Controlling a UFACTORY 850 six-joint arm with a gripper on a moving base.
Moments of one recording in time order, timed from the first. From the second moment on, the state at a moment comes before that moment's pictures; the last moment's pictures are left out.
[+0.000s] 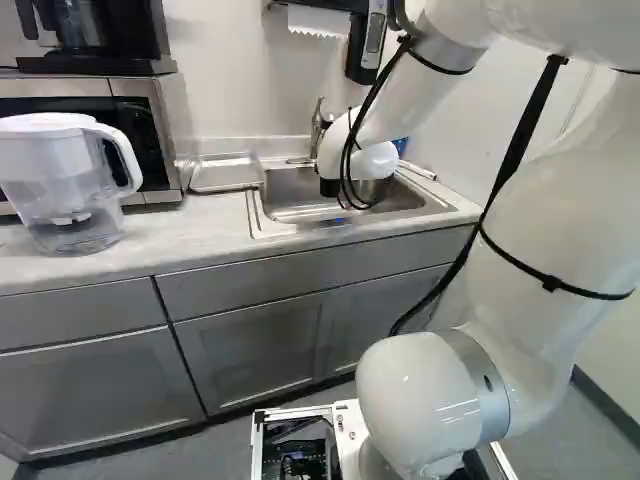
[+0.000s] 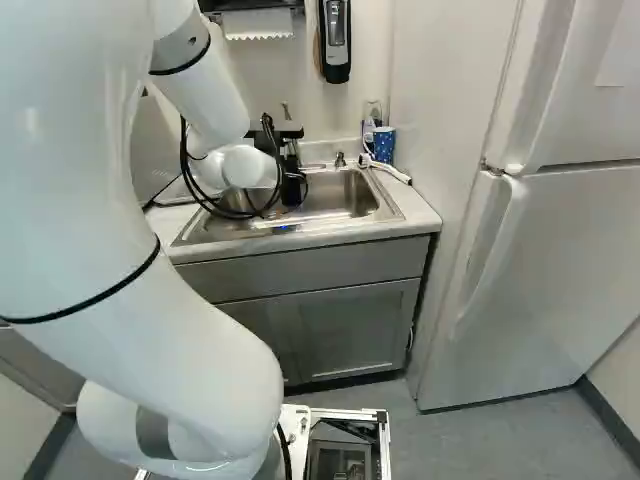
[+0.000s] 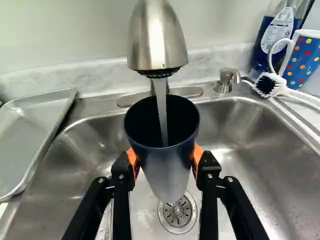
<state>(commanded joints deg) 2.9 -0.1 -38.5 -1.2 26.9 4.3</state>
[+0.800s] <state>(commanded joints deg) 2.9 -0.1 -38.5 -1.2 26.9 4.3</state>
